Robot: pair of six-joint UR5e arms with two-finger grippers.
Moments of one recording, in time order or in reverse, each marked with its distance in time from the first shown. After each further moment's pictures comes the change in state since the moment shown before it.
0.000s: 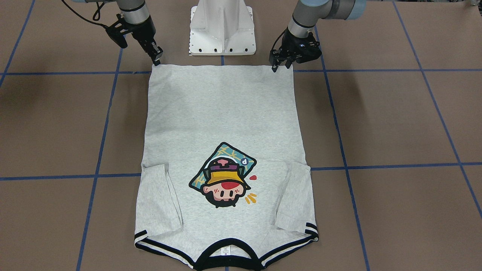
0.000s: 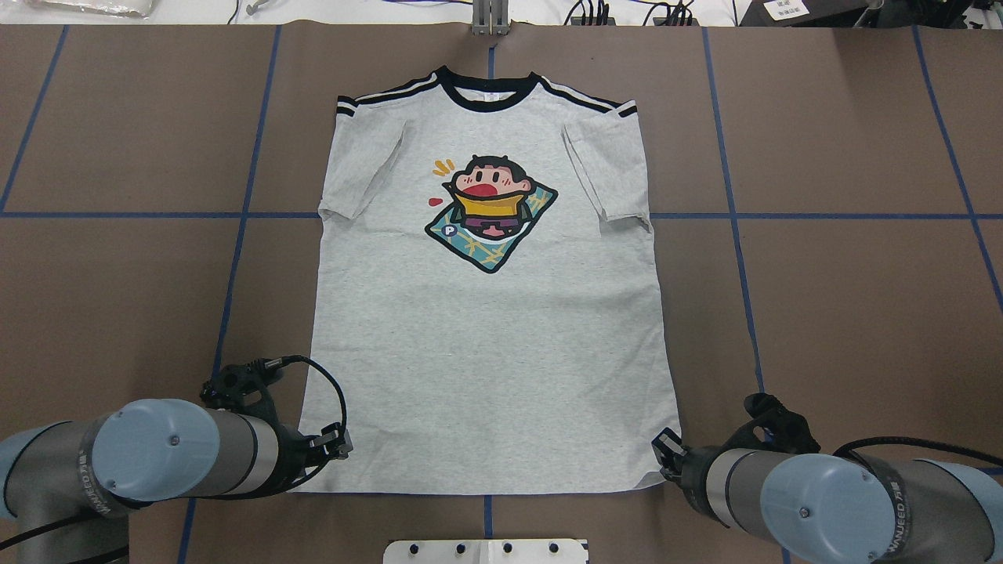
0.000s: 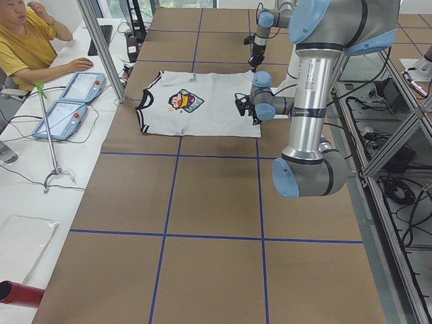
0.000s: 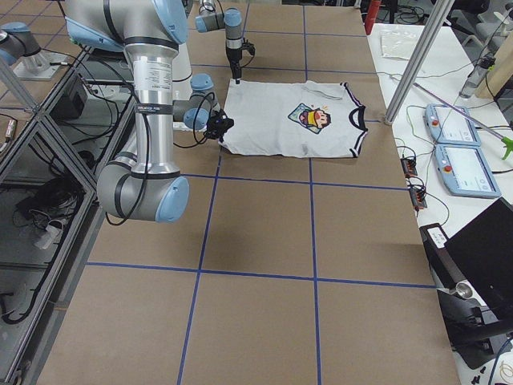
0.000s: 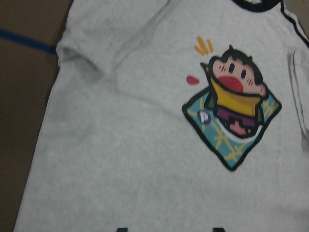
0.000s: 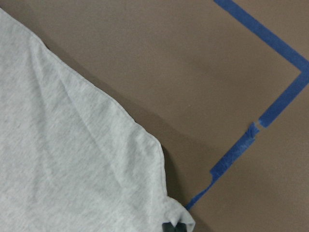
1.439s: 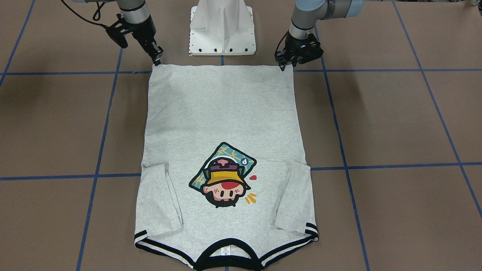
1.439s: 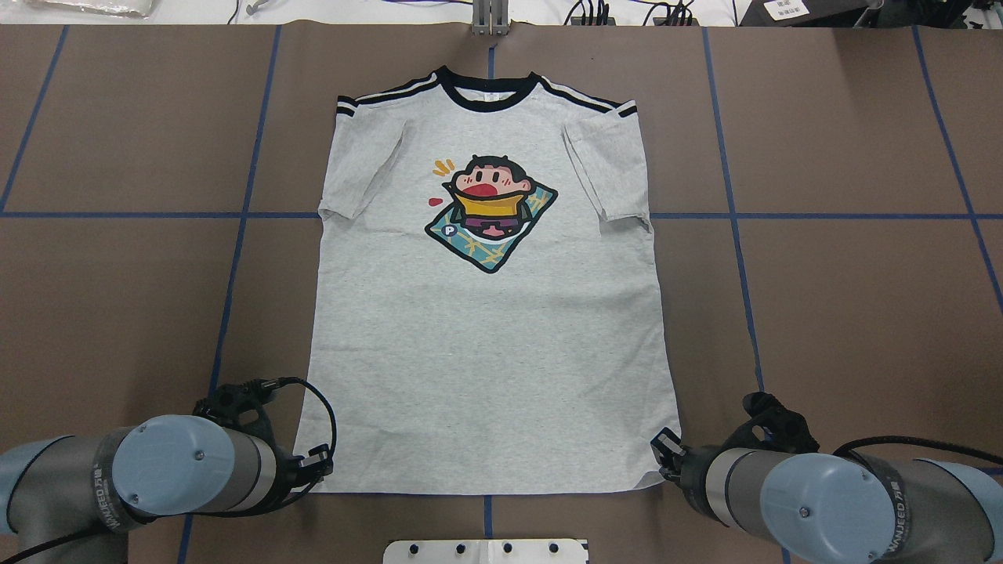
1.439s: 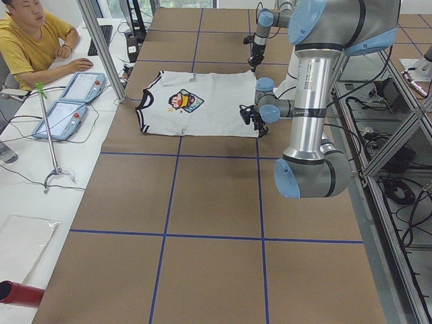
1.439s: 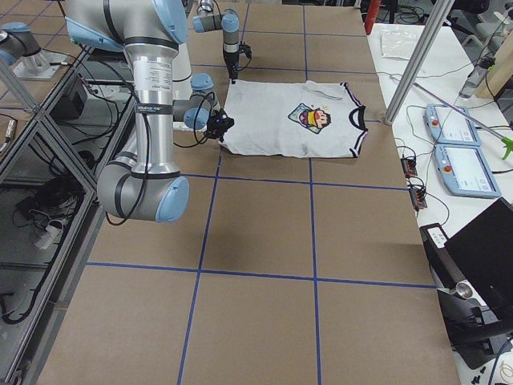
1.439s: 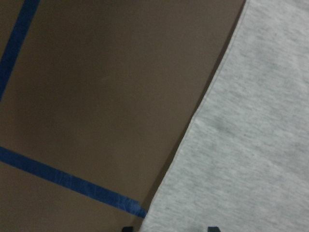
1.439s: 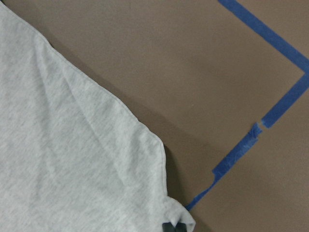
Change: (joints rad) left arm 0.031 0.008 -0.002 0.110 -0.011 -0.001; right arm 0.001 0.002 0.001 0.000 0.000 -0.011
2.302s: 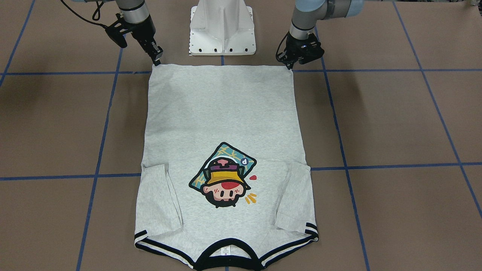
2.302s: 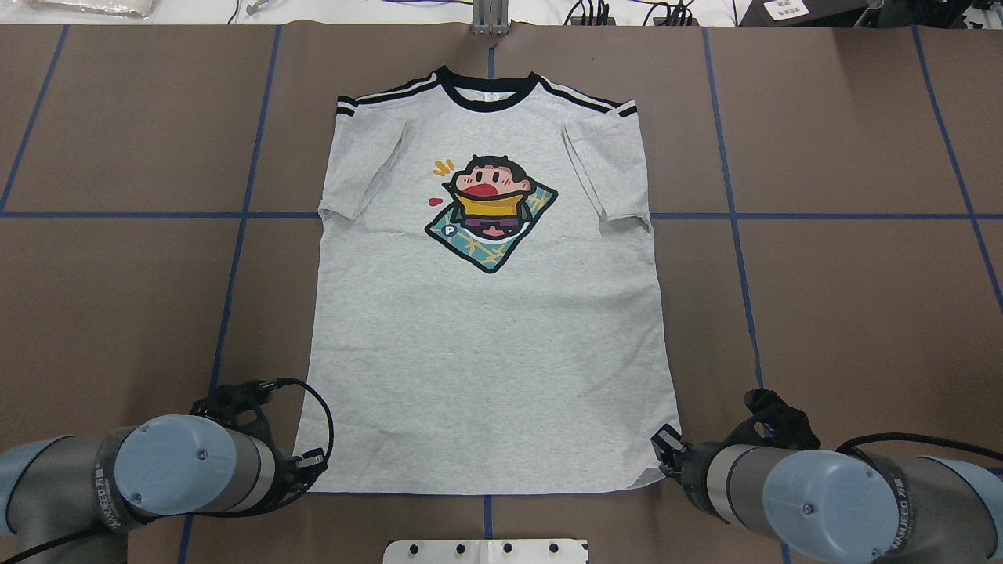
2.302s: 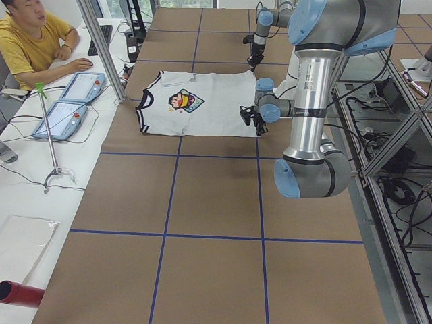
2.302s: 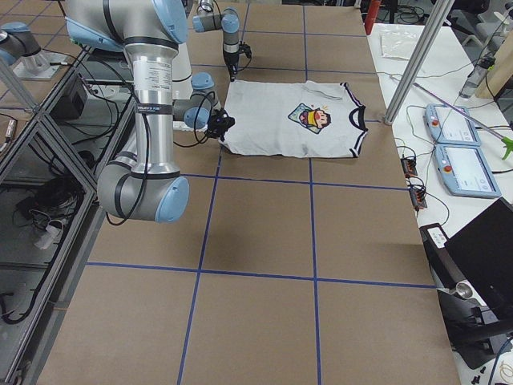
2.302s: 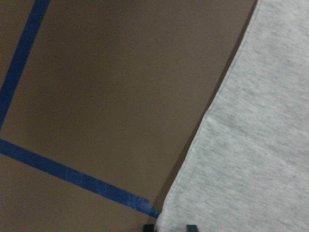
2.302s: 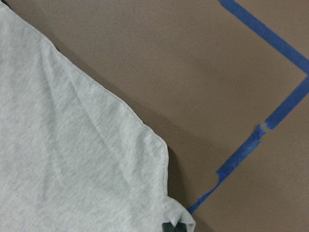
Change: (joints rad) left arm 0.000 0.000 -0.010 0.032 -0.002 -0.001; right arm 0.008 0.000 0.006 0.000 0.000 0.000
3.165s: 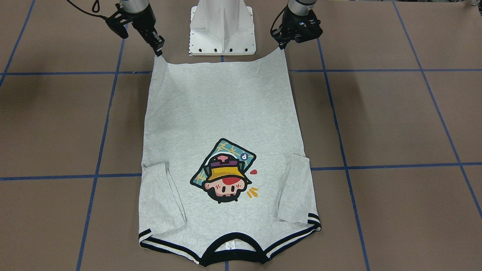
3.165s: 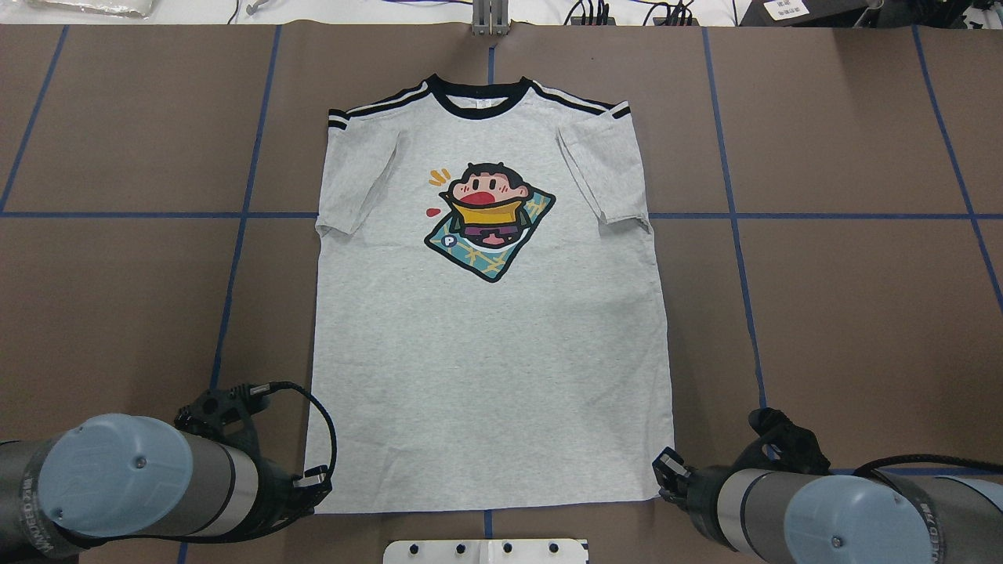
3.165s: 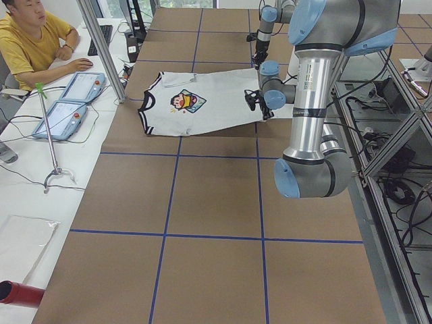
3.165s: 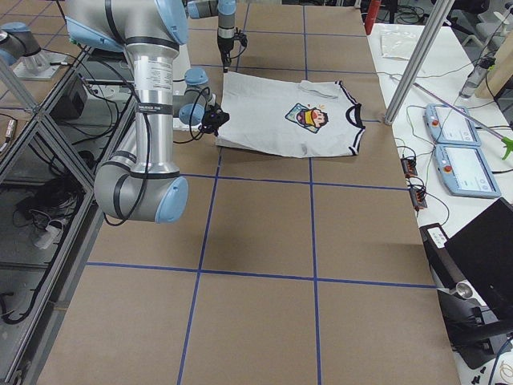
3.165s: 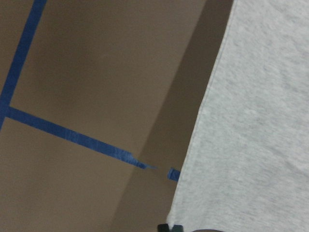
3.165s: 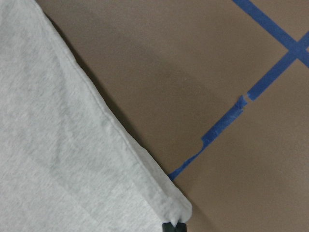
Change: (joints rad) left arm 0.006 -0.001 -0.184 0.060 -0.072 0.000; right arm -0.065 -0.039 0.078 -0.002 -0.004 0.004
